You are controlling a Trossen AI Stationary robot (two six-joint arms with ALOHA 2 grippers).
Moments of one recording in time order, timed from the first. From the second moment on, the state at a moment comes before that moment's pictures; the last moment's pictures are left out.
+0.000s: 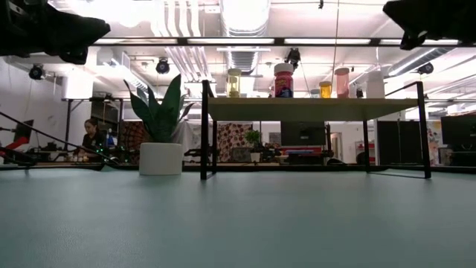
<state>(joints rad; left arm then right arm) -0.33 0.03 0.09 0.11 -0.43 0.24 0.02 0.00 0.16 0.14 0.08 -0.22</state>
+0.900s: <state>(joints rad) -0.33 0.07 0.08 0.12 -0.43 0.24 0.02 0.08 0.04 0.11 0.18 -0.62</state>
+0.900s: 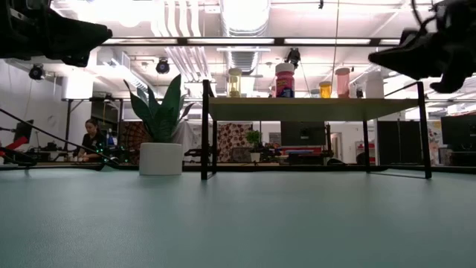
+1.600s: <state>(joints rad) -0.33 0.08 0.03 0.12 -0.43 0.24 0.02 0.08 0.08 0.11 0.18 -0.67</state>
